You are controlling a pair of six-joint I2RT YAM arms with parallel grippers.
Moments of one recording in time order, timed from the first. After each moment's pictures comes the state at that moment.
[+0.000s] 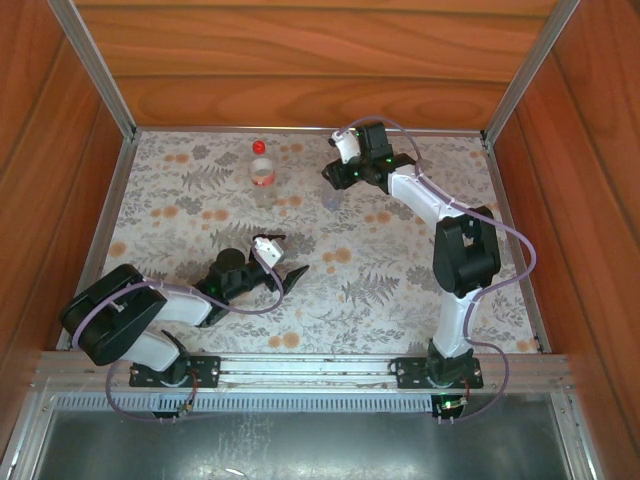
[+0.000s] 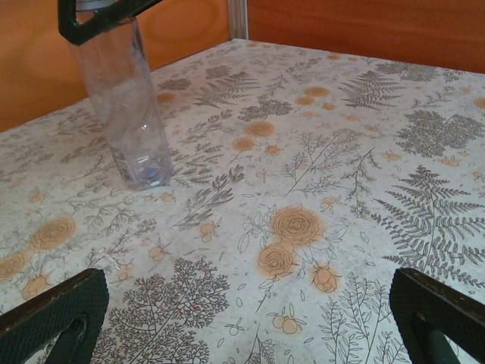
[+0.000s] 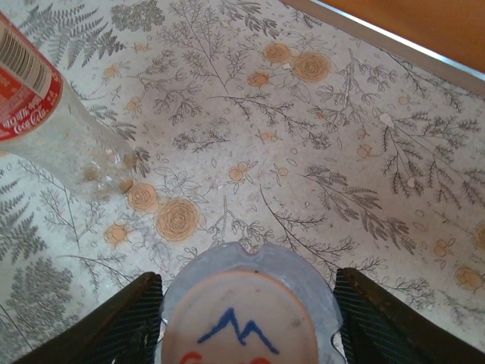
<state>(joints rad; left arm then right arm) -0.75 1.45 0.24 0.99 0.20 0.09 0.44 1.94 1.57 -0.38 -0.28 -0.18</state>
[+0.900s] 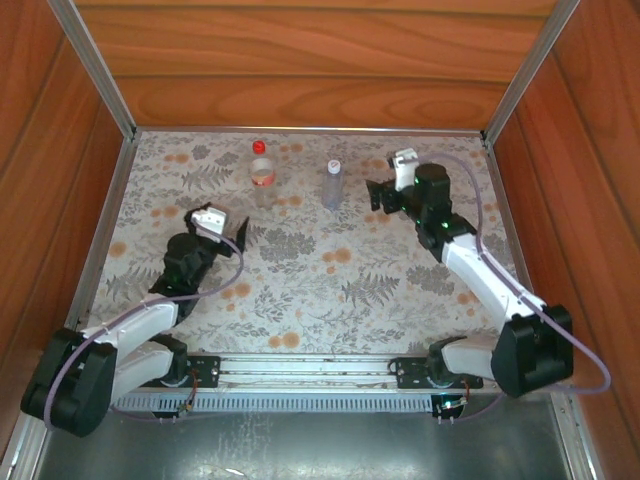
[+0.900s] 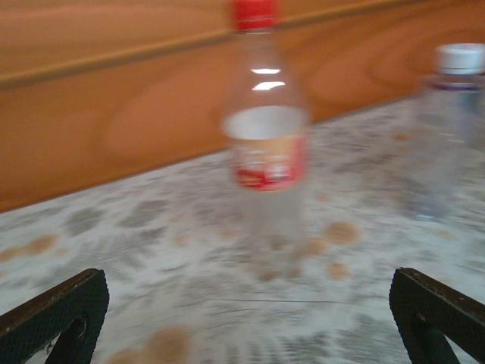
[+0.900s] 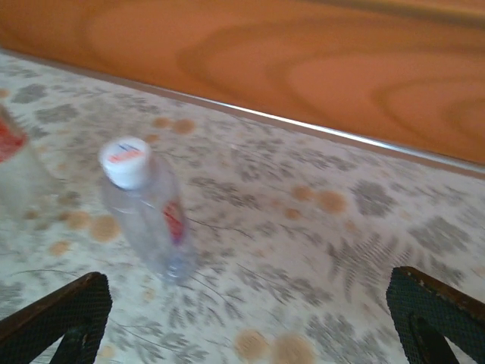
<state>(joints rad) -0.35 1.04 0.25 0.67 -0.05 0.10 0.34 1.23 0.86 -0.05 -0.01 -0.07</state>
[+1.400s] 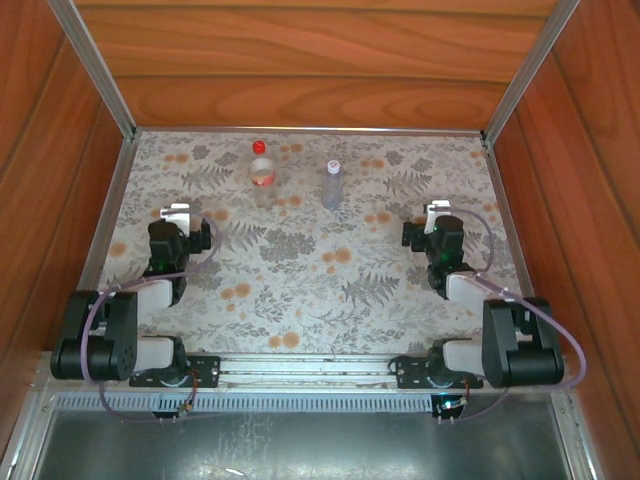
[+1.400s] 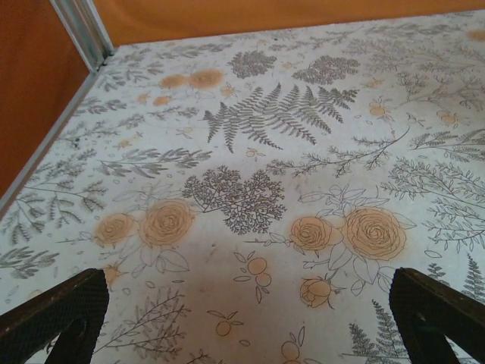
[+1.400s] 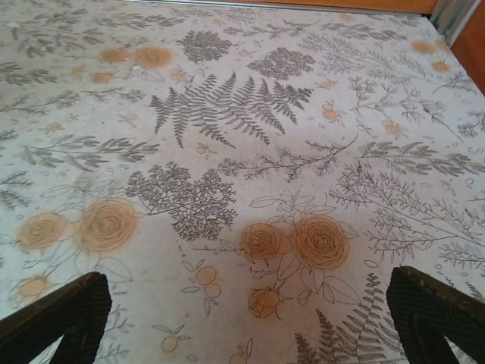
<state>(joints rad) -0.05 1.33 0.28 0.64 -0.12 0.06 0.11 1.31 0.39 0.43 0.11 -0.04</state>
